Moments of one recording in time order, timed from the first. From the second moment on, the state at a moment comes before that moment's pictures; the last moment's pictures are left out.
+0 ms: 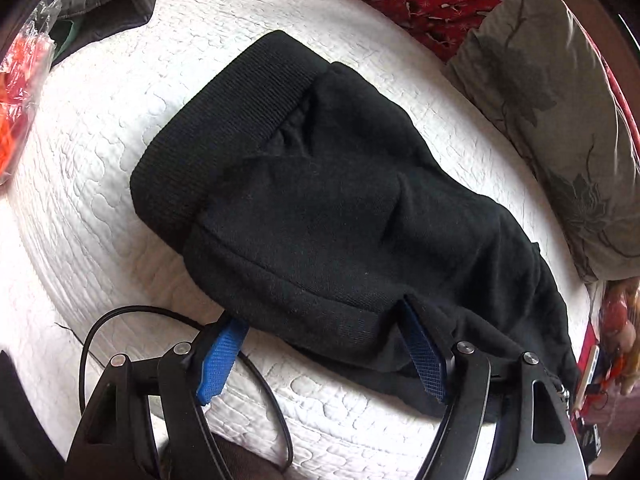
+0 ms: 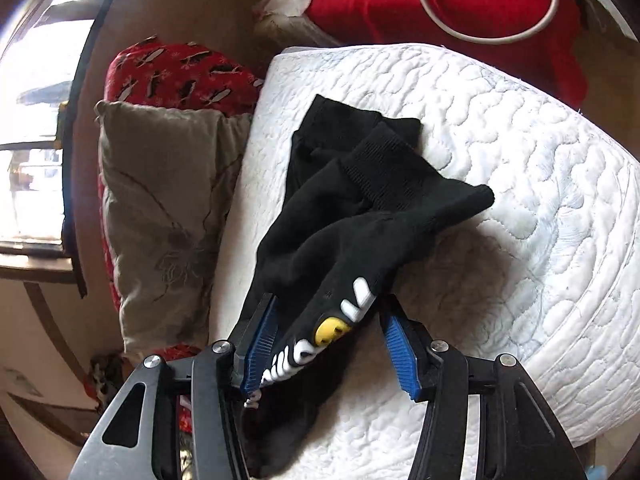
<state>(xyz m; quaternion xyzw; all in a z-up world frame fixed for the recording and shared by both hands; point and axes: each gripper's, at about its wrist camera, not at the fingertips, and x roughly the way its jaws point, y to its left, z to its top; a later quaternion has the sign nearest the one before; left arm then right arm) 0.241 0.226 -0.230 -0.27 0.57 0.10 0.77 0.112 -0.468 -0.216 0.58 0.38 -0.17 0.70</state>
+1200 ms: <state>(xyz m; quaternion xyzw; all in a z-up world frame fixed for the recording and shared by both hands) 0.224 0.242 -0.213 -0.29 0.56 0.07 0.78 0.167 -0.503 -0.224 0.50 0.42 -0.12 0.75</state>
